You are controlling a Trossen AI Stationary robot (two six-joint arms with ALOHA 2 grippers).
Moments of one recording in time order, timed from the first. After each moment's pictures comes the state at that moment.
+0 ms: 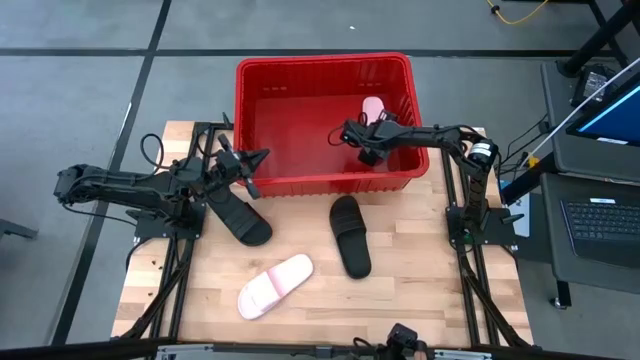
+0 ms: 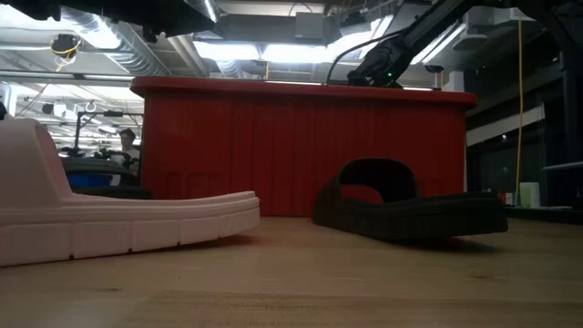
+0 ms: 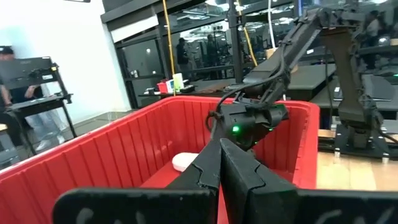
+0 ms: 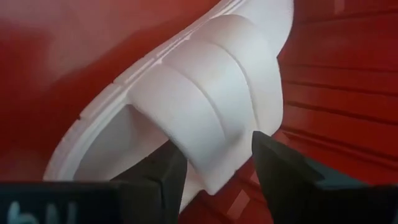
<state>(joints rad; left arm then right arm) 0.05 0.75 0.48 0.38 -0.56 0.19 -0.51 1.94 1.34 -0.75 0.80 -0.11</state>
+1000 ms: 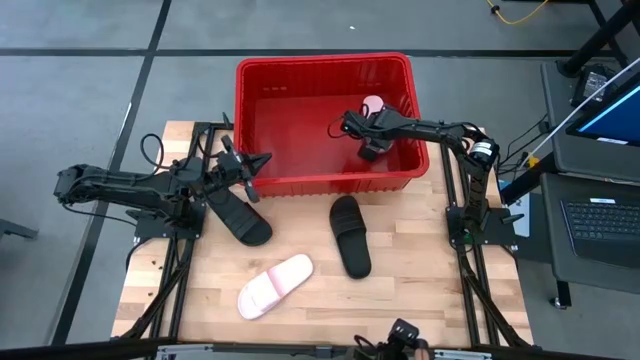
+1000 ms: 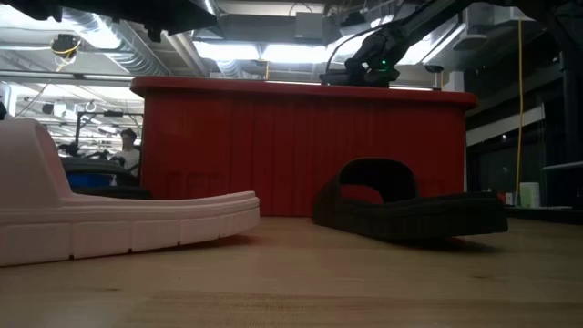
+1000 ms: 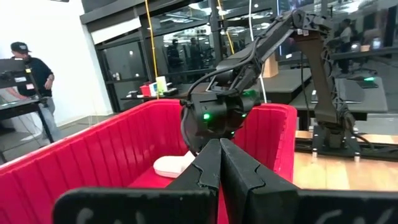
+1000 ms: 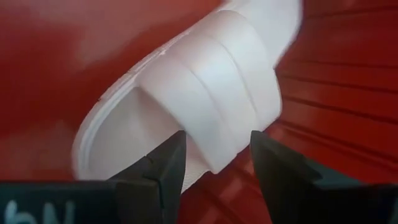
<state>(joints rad) 0.05 0.75 0.48 0.38 -0.48 0.17 -0.53 1.93 1.47 -0.92 0.67 -0.08</state>
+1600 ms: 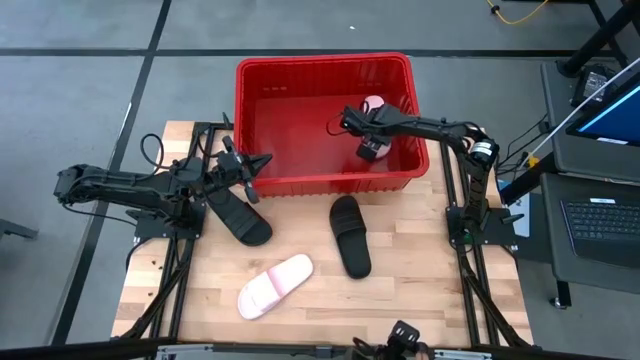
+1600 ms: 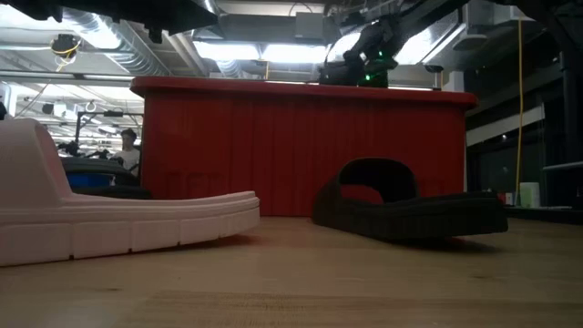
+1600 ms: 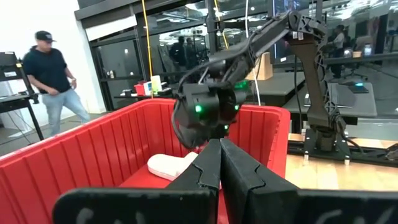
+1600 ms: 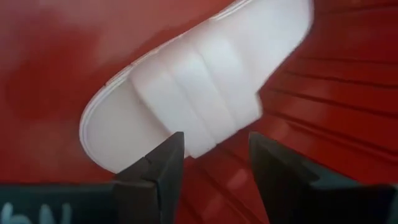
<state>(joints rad) 0.05 0.75 0.48 0.38 -0.46 0.14 -0.53 1.93 1.56 -1.03 0.60 -0.03</state>
